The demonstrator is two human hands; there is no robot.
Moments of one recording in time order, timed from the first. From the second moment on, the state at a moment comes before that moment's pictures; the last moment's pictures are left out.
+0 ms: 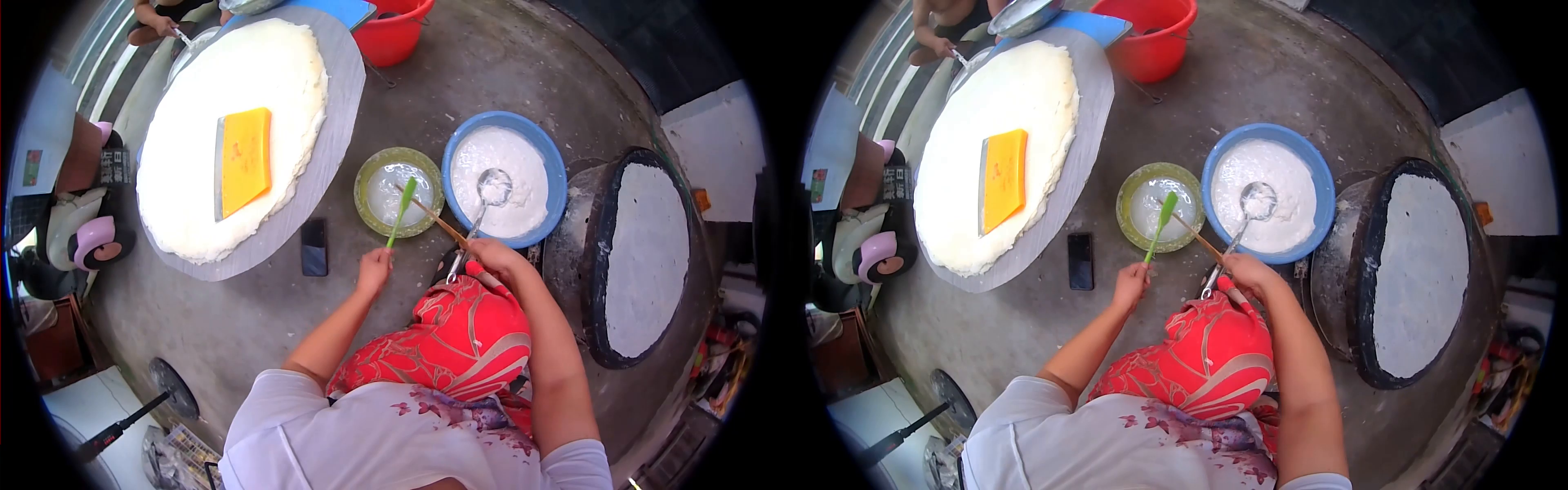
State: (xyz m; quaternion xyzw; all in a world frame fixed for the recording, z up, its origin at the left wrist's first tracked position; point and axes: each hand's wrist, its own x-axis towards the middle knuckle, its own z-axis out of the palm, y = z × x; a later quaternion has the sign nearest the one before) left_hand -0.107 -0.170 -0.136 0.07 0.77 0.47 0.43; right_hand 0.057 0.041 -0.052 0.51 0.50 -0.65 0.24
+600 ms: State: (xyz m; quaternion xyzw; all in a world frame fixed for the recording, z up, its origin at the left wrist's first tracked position) left_hand -0.129 -0.160 -0.168 0.11 0.78 0.42 0.45; right_hand 0.156 -0.014 0.033 0.52 0.80 -0.31 0.02
